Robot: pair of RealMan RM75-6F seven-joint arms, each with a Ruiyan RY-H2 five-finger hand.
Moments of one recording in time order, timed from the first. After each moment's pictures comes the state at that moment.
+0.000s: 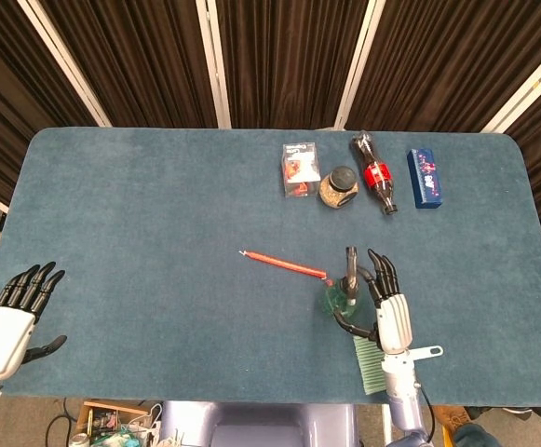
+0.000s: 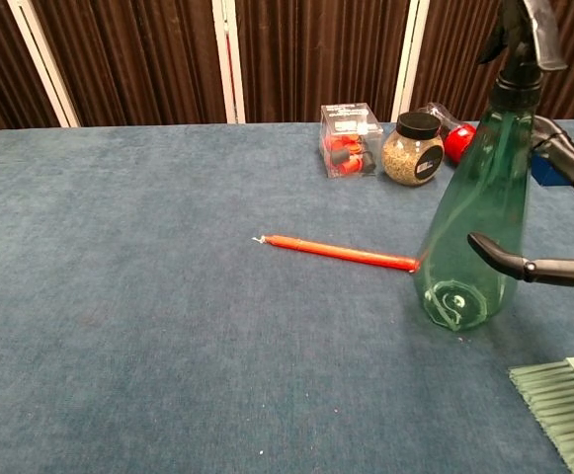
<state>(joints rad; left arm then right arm) -0.10 -1.14 0.04 -1.60 1.70 1.55 0.10 0.29 -2.02 0.10 -0.87 -1.63 1.72 0.45</state>
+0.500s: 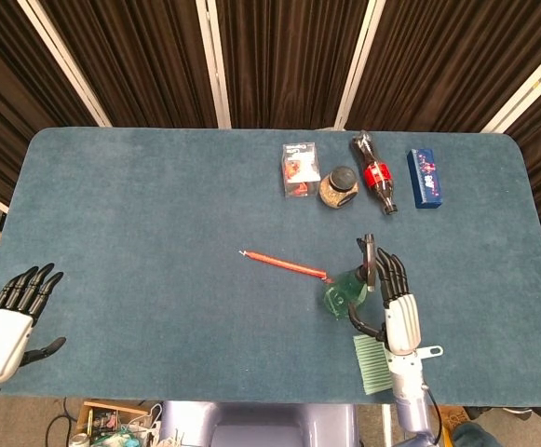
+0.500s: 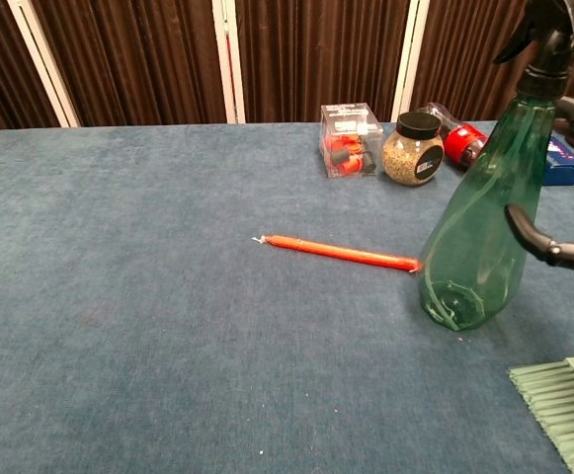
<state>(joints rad) -0.10 -1.14 0.04 -1.60 1.72 1.57 0.09 0.27 -1.97 0.11 -0.93 -1.63 1.75 0.42</state>
